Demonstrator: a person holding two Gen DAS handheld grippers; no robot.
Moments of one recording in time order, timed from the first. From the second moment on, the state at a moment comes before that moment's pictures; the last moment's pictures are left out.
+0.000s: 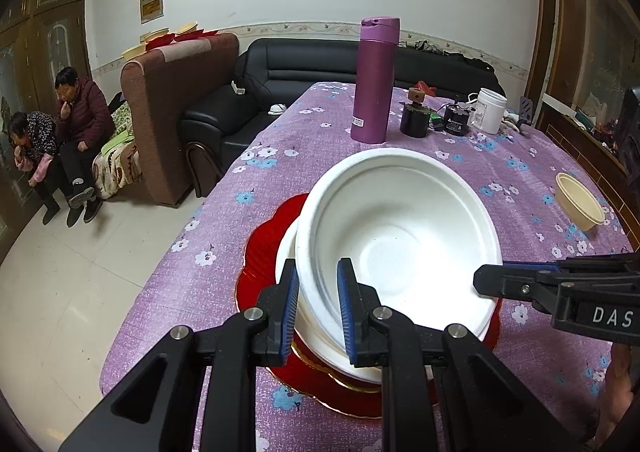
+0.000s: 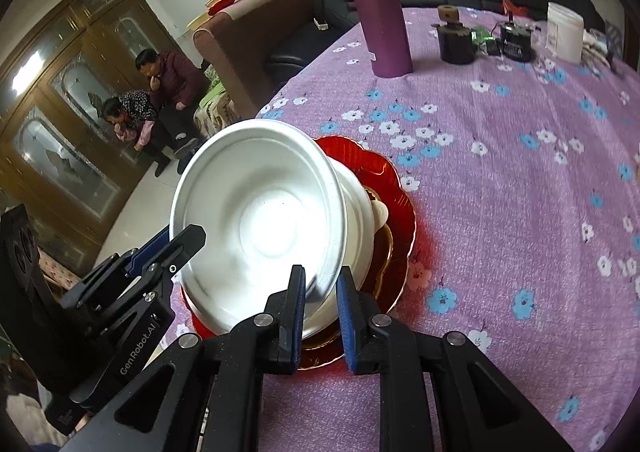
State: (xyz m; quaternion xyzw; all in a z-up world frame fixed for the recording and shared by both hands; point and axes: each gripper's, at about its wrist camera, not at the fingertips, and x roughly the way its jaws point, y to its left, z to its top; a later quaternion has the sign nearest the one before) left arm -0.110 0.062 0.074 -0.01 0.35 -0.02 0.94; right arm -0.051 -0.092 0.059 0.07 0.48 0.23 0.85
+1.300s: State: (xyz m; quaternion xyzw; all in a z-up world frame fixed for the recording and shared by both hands) left arm -0.123 0.014 0.104 0.00 0.33 -0.07 0.94; right arm -0.069 -0.199 0.079 0.17 0.43 0.18 0.87
